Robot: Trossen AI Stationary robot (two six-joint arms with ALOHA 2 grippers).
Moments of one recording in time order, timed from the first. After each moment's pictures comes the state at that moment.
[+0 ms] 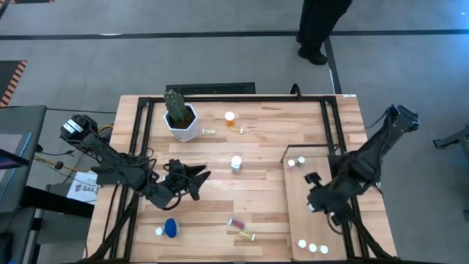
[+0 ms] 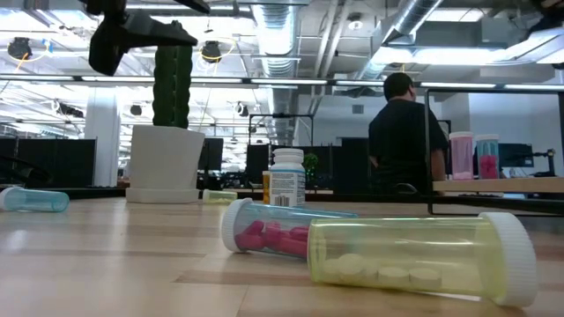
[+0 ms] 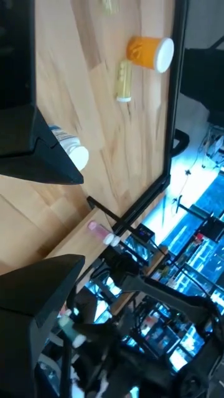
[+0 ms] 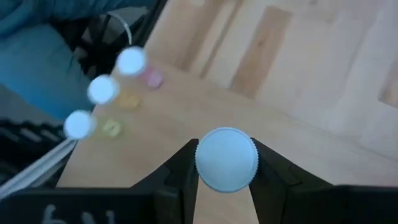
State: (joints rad) left arm -0.62 1.28 0.65 0.23 -1.11 -0.97; right arm 0.79 1.11 0.97 -0.87 0.03 0.37
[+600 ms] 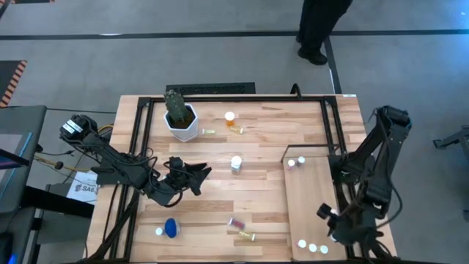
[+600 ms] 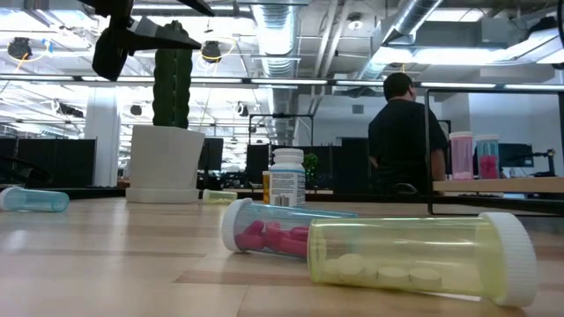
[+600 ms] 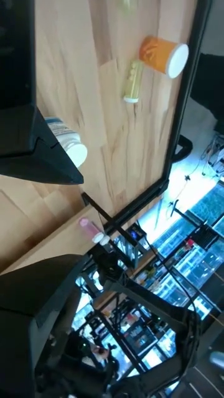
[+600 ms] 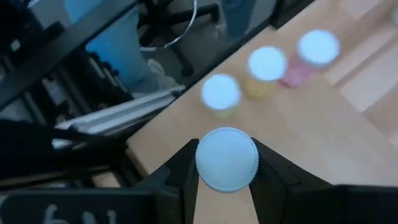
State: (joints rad) left arm -0.60 1.28 0.65 0.25 -1.11 -1.08; right arm 1.15 1.22 0.91 -0.65 0.03 0.29
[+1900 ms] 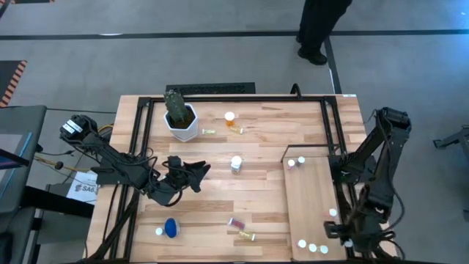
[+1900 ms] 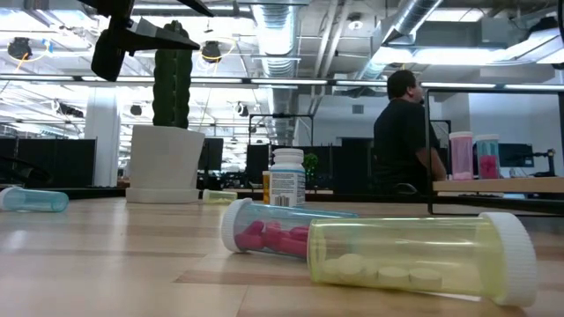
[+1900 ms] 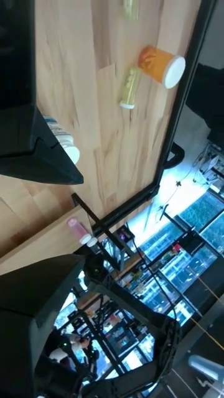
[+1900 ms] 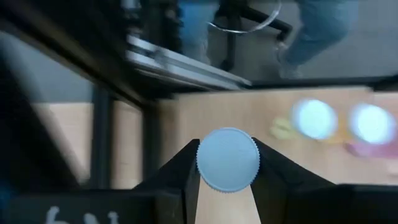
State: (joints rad) left arm -0.60 1.28 0.65 0.25 -1.16 -1.14; right arm 1.17 1.25 0.91 -0.66 -0.16 -0.32
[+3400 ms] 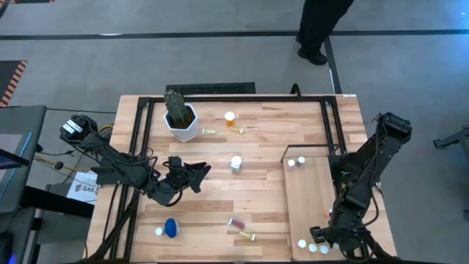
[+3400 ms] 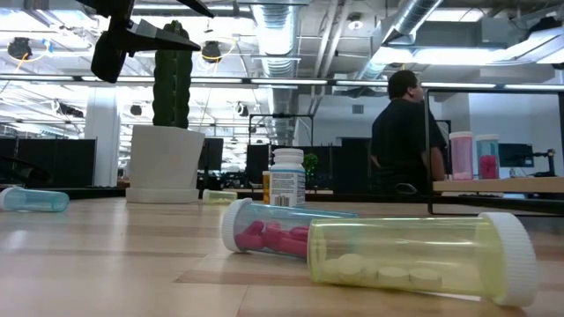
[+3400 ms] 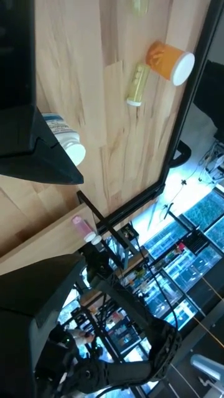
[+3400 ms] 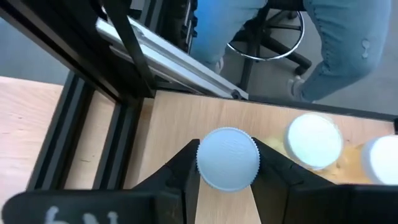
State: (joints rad) left arm -0.59 1.28 0.65 0.24 -1.13 -1.16; right arm 1.00 1.35 0.79 -0.43 -0.40 -0.61
